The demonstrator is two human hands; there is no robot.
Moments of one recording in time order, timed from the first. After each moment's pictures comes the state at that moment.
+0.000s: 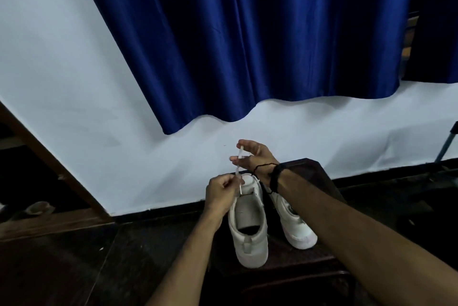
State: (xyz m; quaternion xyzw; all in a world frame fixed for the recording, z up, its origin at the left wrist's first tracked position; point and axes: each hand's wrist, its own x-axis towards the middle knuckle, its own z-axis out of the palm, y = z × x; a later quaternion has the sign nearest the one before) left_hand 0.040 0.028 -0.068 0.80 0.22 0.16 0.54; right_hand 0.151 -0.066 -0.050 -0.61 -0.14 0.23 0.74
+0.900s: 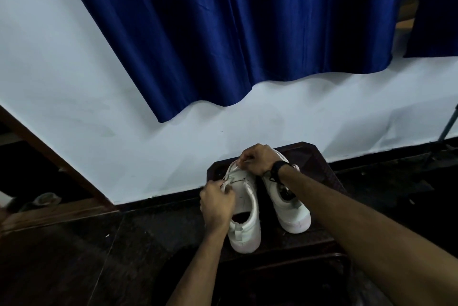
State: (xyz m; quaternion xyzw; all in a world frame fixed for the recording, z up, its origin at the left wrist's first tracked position) left_hand 0.021 0.000 -0.104 0.85 0.33 0.22 0.35; right_hand 0.165 -0.097 -0.082 -0.86 -0.31 0.12 0.38
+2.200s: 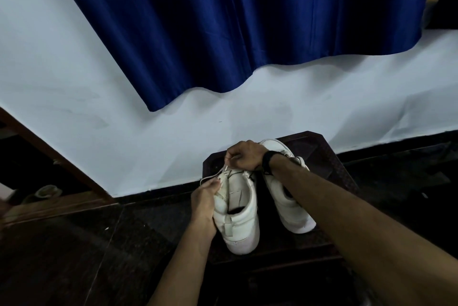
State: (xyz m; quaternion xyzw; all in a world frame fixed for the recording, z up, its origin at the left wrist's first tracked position) left_hand 0.038 0.030 -0.141 0.53 0.40 0.17 0.73; right_hand 0.185 -0.063 -0.107 -0.85 -0.40 0.19 0.30
